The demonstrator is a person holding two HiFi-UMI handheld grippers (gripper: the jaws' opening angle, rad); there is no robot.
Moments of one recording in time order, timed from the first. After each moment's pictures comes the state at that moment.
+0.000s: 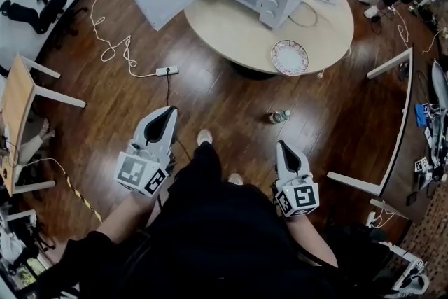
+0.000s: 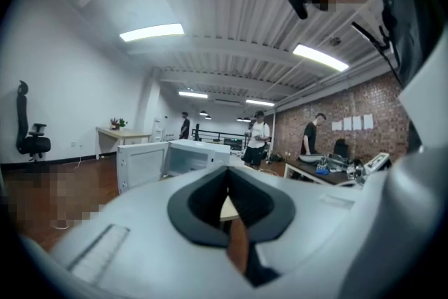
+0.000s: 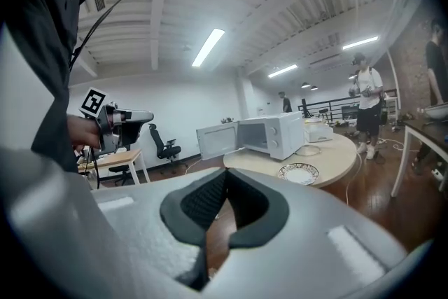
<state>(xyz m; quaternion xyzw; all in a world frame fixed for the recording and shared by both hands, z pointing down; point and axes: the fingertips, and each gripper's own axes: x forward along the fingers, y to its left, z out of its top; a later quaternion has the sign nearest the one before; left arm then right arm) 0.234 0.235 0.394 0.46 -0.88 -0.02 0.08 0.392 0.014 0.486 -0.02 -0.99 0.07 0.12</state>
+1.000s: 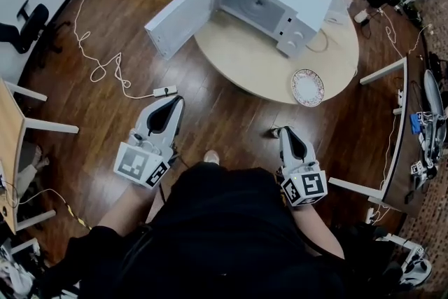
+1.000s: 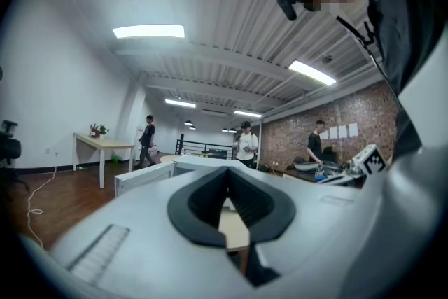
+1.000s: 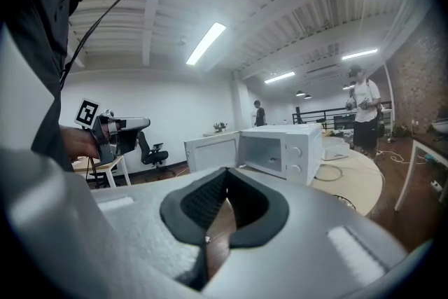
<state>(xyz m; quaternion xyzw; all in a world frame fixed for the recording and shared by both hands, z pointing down) 0.050 0.260 0.378 0.53 -0.85 -0.04 0.02 0.206 0.048 0.446 0.02 -0.99 0.05 0.11</state>
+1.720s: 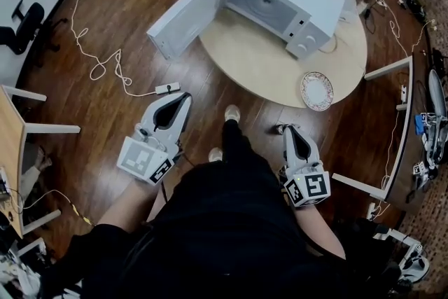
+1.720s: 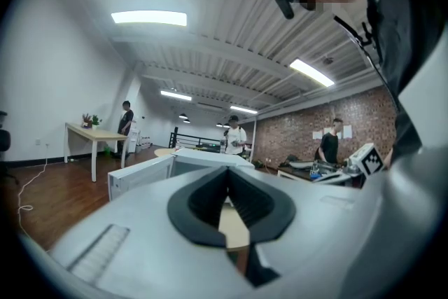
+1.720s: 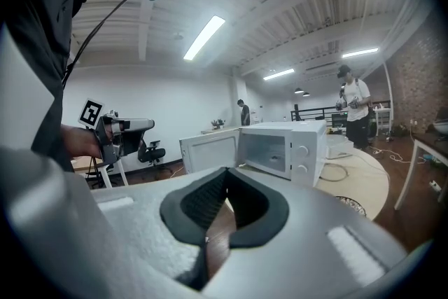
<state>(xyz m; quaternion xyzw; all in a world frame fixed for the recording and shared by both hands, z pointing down) 0.004 0.250 0.391 0.56 -0.83 -0.04 0.05 0.165 0.056 0.451 0.03 -0.99 0.05 0.12</state>
